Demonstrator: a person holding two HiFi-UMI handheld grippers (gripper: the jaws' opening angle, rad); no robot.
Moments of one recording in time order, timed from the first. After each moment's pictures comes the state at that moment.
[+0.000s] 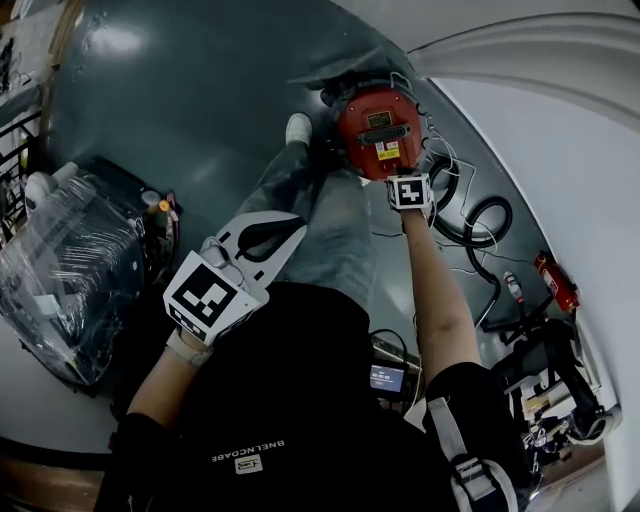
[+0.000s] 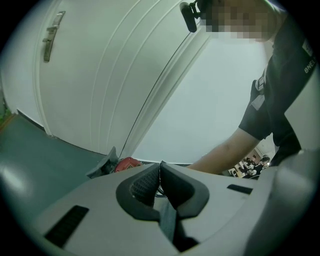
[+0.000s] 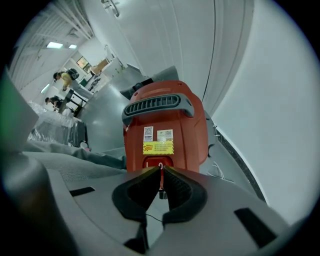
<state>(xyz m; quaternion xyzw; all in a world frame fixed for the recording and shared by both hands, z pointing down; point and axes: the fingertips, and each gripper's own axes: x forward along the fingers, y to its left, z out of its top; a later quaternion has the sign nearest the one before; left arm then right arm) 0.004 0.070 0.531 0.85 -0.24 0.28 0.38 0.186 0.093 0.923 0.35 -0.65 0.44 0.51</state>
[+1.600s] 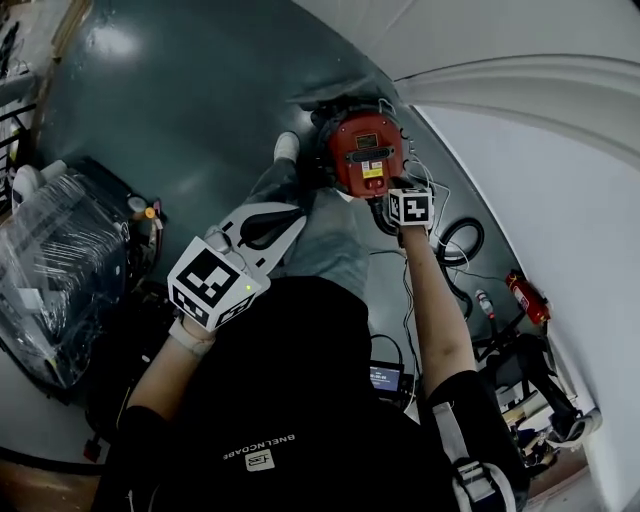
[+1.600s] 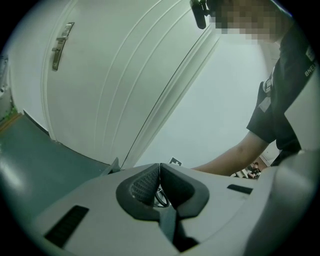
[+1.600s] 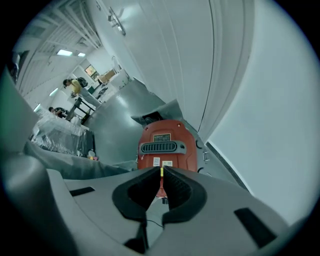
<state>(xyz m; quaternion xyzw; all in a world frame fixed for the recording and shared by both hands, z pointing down) -0.011 0.046 0.495 0.85 -0.28 0.23 0.37 0.180 0.045 0.831 0.35 -0.69 0.43 0.47</state>
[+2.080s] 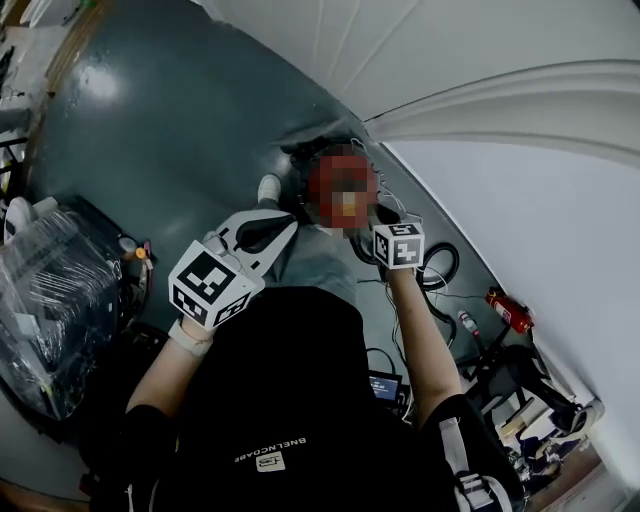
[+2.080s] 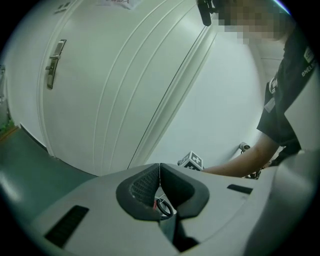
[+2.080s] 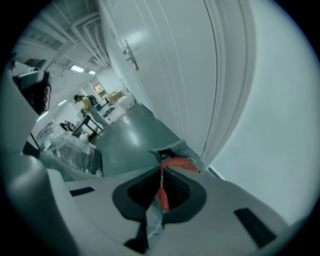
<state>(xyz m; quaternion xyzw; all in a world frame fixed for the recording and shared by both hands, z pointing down) -0.018 0.017 0.437 0.88 -0.29 0.20 0.32 0.148 0.010 0.670 0.39 -0.75 0.38 0.37</state>
